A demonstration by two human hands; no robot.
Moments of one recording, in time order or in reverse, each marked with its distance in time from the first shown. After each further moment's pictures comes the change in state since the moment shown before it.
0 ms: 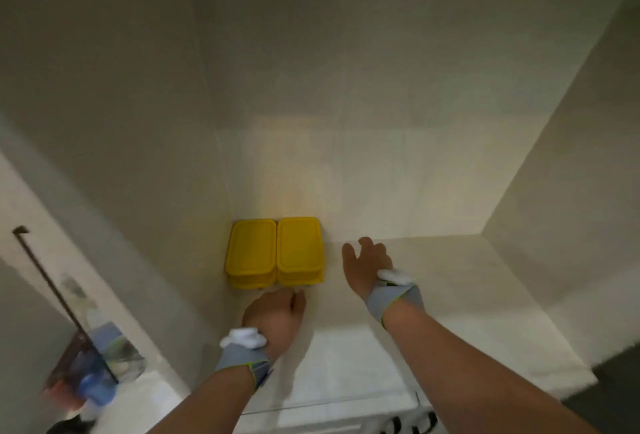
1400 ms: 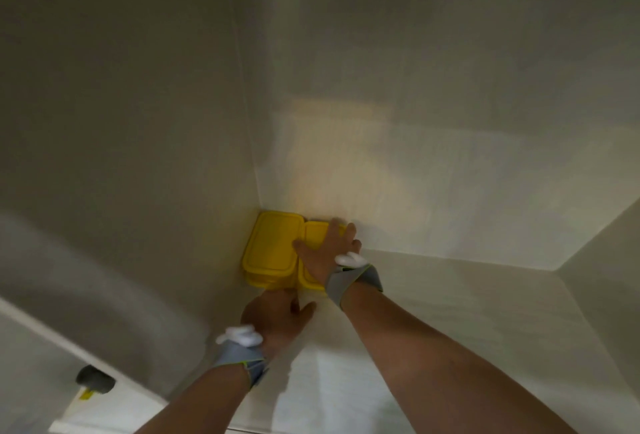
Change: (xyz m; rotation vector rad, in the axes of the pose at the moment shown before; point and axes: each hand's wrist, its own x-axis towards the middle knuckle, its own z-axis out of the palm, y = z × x) left_hand 0.032 -0.033 0.042 0.114 -0.023 -0.351; right_hand 0.048 -0.084 0.077 -0.005 -0.198 -0.214
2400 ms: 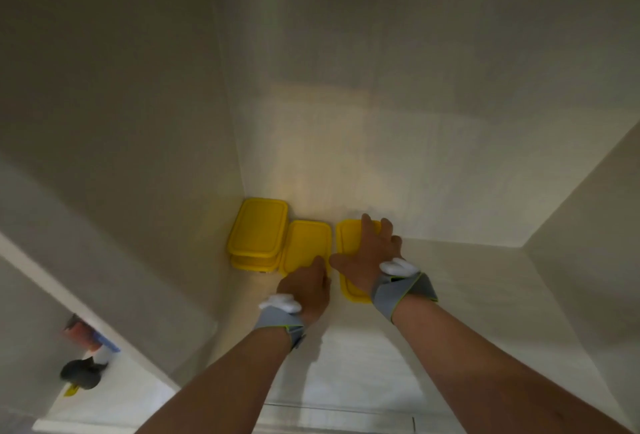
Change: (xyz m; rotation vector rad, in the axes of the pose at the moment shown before) left_hand 0.004 0.059 0.029 -0.089 0.001 0.297; right_hand -0.063 0.069 -0.072 -0.195 0.104 -0.040
